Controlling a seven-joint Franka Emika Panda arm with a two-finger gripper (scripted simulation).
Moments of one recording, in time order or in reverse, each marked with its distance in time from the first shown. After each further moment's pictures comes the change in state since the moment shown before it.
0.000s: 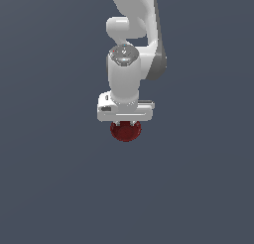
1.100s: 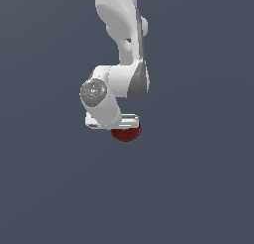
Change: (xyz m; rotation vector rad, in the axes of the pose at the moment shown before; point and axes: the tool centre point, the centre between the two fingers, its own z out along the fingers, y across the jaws) arm -0.014 0.038 0.052 0.130 -0.260 0.072
